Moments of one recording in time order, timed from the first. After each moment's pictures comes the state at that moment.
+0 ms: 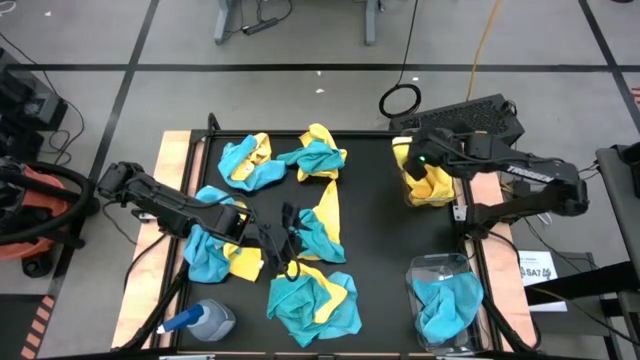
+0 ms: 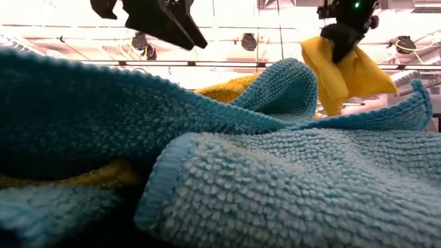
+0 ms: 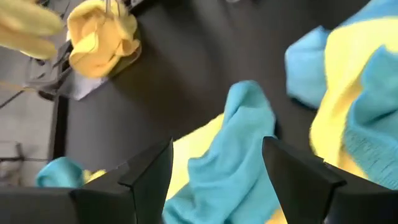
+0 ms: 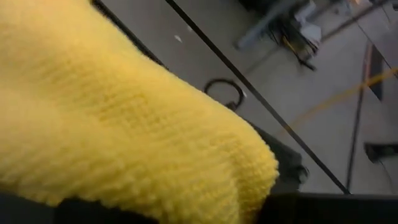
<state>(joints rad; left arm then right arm) -0.31 1.47 1.07 -0.33 -0.32 0.32 -0.28 1.15 1.25 -1.26 0.76 0.35</state>
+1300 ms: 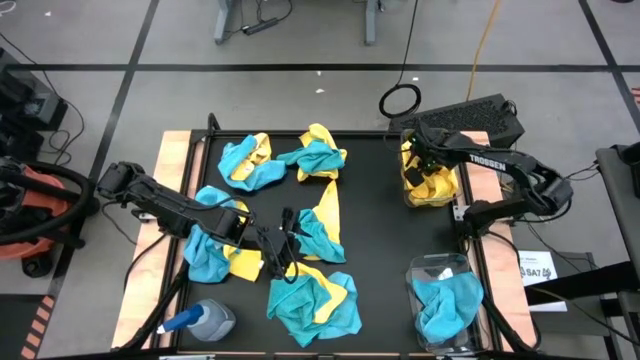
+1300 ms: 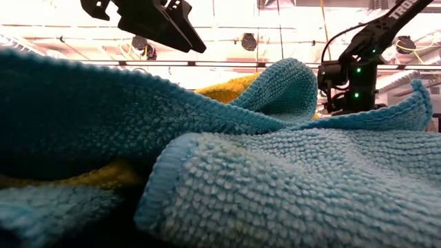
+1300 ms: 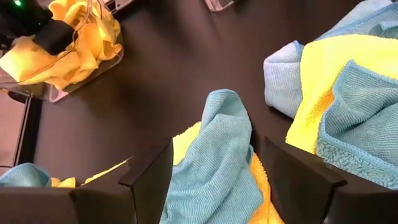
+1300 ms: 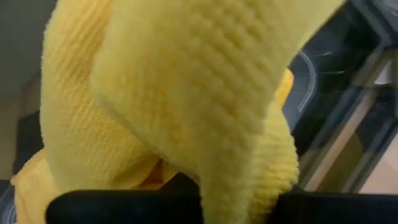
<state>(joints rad) -0.32 1.47 1.01 -0.25 -0.27 0.27 -0.87 1.33 0.73 -0.74 0.26 0.05</state>
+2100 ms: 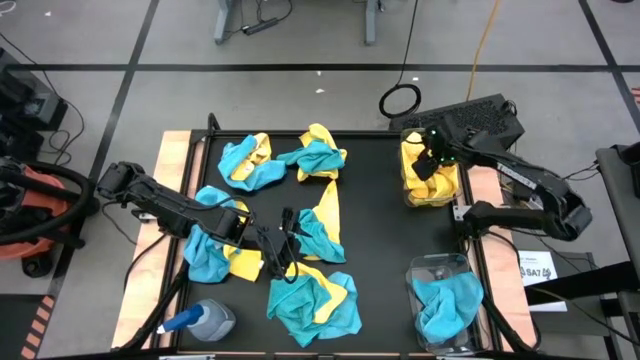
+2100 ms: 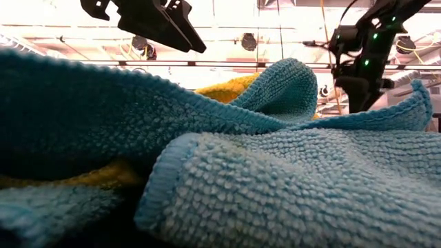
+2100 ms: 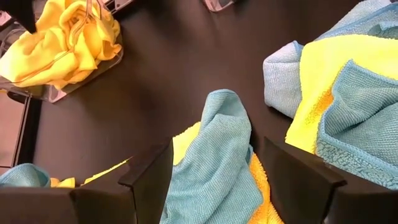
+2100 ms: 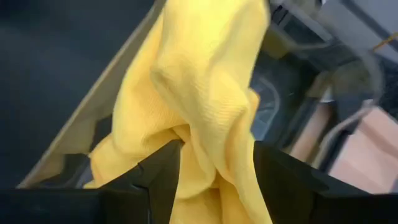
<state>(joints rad) -0.32 1.47 1.01 -0.25 -0.26 0.27 -0.86 1.05 0.83 -0.91 0.21 0.05</state>
